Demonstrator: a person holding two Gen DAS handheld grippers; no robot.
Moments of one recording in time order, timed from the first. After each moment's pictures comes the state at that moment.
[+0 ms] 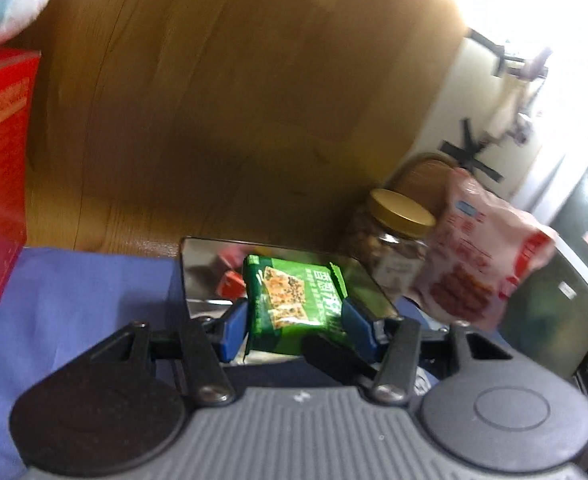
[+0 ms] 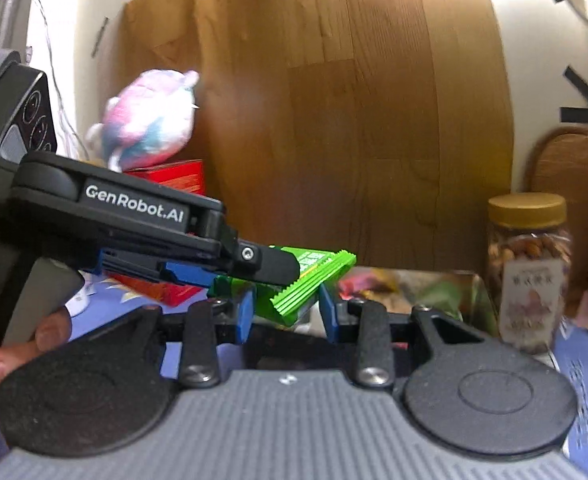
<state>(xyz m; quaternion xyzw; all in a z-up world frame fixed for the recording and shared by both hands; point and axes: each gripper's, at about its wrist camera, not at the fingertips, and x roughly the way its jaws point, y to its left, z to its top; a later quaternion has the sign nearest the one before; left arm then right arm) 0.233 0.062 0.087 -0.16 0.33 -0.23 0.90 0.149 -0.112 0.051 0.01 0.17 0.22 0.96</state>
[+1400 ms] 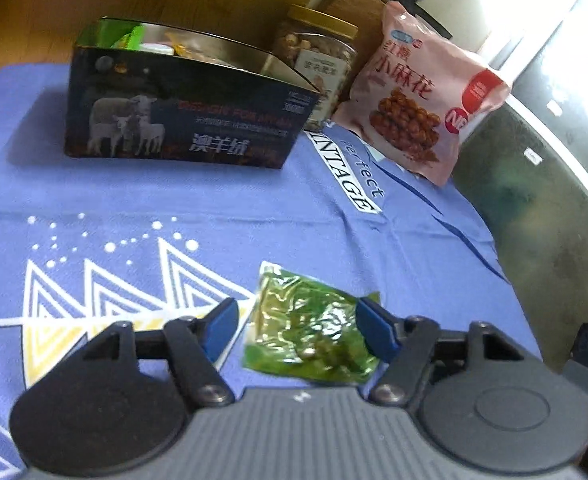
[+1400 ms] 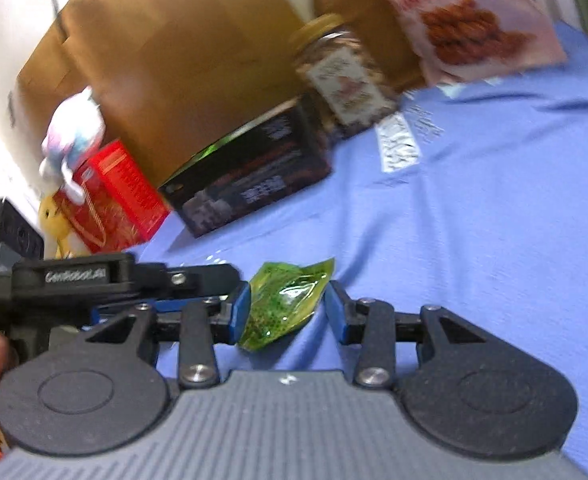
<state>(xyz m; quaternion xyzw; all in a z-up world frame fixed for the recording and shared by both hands) 0.102 -0.012 0.000 -0.14 0.43 -0.29 0.84 0.007 -0.228 -0.008 0.21 0.29 0.13 0.92</state>
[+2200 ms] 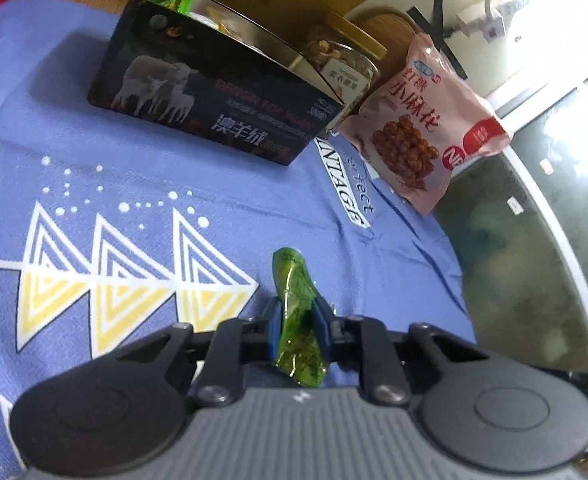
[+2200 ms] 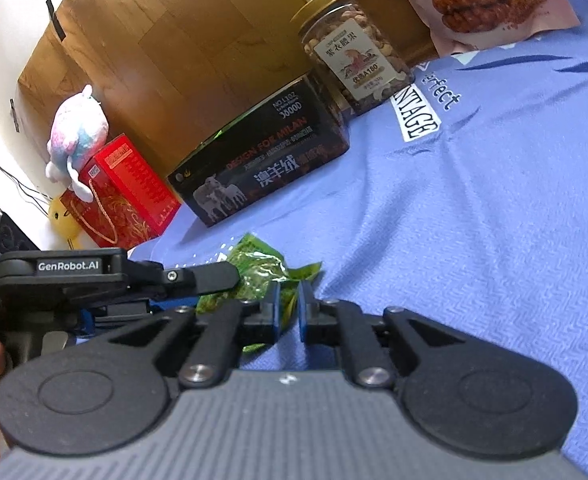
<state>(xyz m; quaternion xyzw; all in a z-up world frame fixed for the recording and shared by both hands) 0.109 0.015 -0.008 -0.25 0.45 -0.30 0.80 0.014 -0.226 -0.022 0.26 0.30 0.15 0.91</state>
